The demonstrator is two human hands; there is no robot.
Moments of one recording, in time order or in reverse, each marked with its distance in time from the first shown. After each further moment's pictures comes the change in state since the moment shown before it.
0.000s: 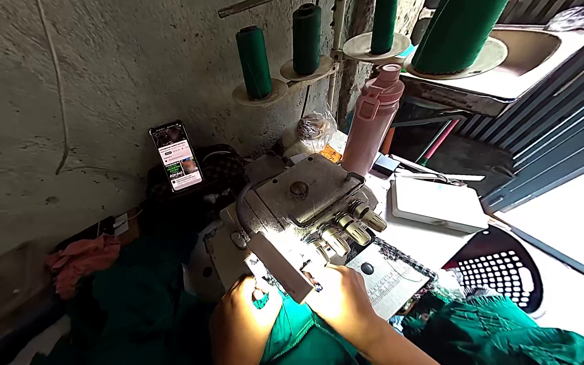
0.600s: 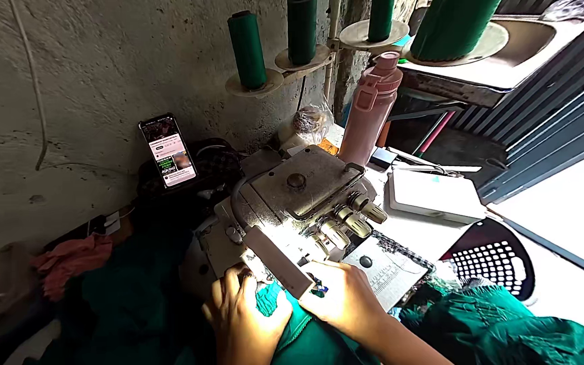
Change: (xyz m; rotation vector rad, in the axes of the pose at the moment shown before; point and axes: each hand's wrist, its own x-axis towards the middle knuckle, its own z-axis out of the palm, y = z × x) left_hand -0.008 -0.003 0.015 0.067 0.137 0.072; right_hand -0.005 0.005 -0.008 0.093 -0.092 -0.006
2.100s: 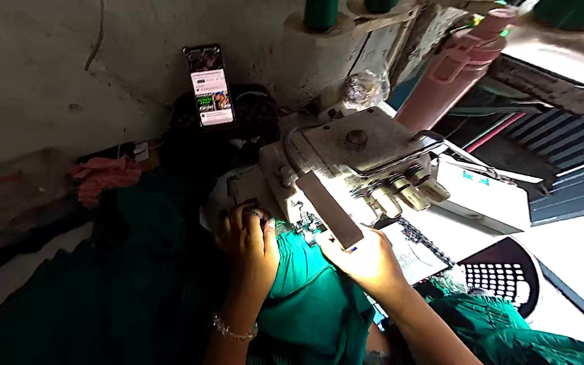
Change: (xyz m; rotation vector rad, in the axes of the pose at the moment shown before) left_hand 0.006 -0.026 0.011 -0.206 0.134 -0.091; right_hand 0.003 0.006 0.004 0.033 -0.093 0.058
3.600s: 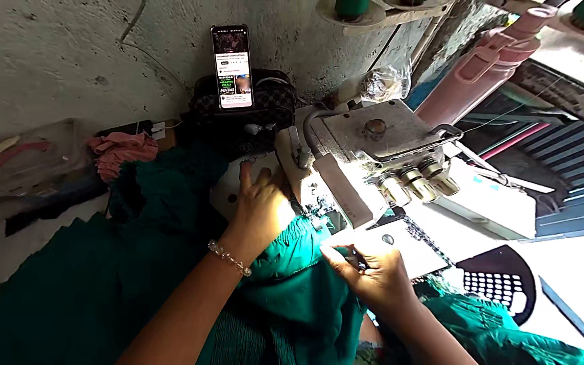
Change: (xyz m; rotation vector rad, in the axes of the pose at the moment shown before) left_hand 0.050 0.002 -0.022 0.377 -0.352 0.477; right_hand -0.022 -0.016 -0.016 0.248 -0.037 -0.228
